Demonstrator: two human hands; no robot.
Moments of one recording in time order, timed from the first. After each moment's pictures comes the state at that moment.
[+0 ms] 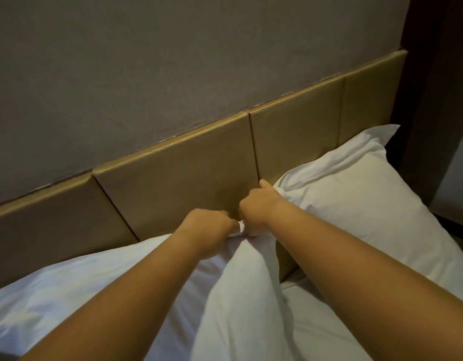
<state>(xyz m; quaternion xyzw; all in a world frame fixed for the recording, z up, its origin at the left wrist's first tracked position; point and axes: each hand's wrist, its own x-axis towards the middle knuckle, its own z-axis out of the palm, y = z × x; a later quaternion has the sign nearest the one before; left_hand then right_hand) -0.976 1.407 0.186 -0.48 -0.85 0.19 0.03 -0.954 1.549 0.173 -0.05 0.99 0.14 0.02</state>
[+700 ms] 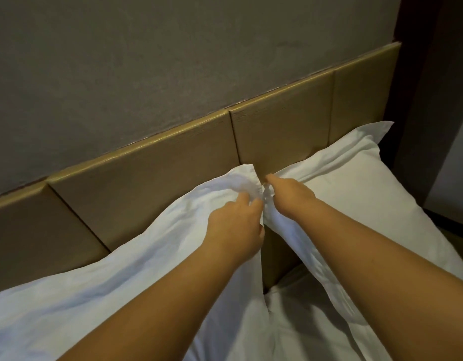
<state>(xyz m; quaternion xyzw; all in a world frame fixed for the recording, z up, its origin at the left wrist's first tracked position) -0.953 1.489 0.160 -0.39 -0.91 0.04 0.16 -0.956 1.643 0.148 0.17 0.97 -0.15 -0.06</state>
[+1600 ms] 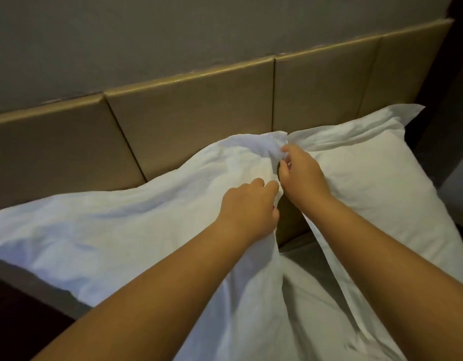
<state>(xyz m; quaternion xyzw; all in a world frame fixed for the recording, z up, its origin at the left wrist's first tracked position) -0.906 1.434 0.135 -0.36 -0.93 -0.06 0.10 -0.921 1.569 0.119 0.16 0.90 -0.30 -0.26</state>
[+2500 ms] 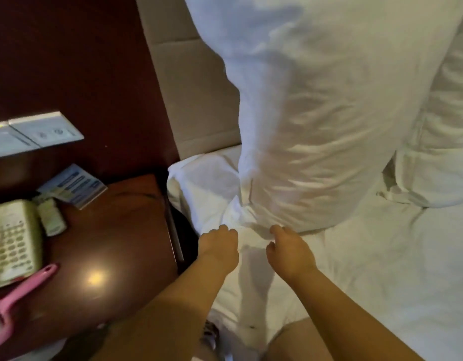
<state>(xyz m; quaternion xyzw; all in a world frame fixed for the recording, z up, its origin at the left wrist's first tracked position) -0.702 1.050 -0.153 -0.21 -0.92 0.01 -0.34 -0.645 1.194 -0.136 0.18 0.95 -0.17 0.19</state>
